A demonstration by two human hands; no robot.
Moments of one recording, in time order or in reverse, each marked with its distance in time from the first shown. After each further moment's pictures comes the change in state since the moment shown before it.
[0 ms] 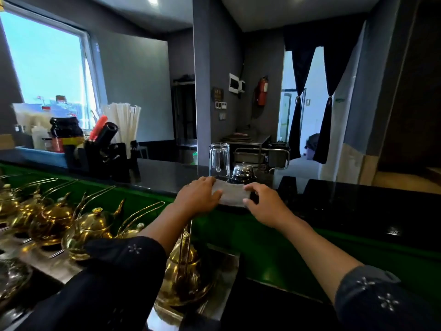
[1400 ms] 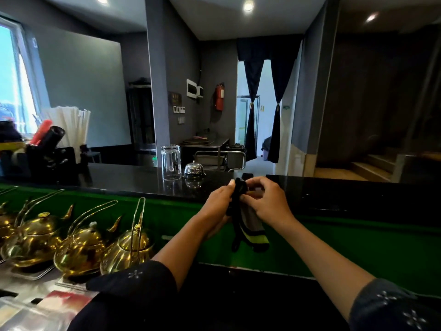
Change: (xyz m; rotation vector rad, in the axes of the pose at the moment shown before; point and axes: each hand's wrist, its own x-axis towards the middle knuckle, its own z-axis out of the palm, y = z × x) left_hand -0.073 0.174 0.028 -1.547 -0.314 -0.113; right_hand -0.128 0.011 -0.113 0.248 0.320 0.069
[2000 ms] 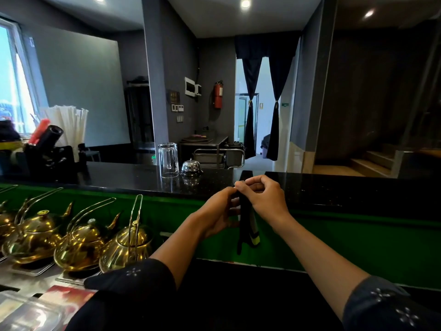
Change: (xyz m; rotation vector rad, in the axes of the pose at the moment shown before) left_hand -0.016 -0.002 0.010 -0.016 -0.179 -0.143; right_hand -0.014 -0.005 -0.005 0.109 0.127 0.088
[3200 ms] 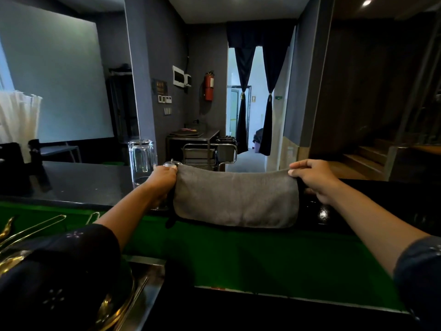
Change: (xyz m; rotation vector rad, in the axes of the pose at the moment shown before) left_hand 0.135 0.050 -0.138 0.432 0.548 0.115; right_hand 0.167 0.084 -0.077 -0.035 0.045 0.375
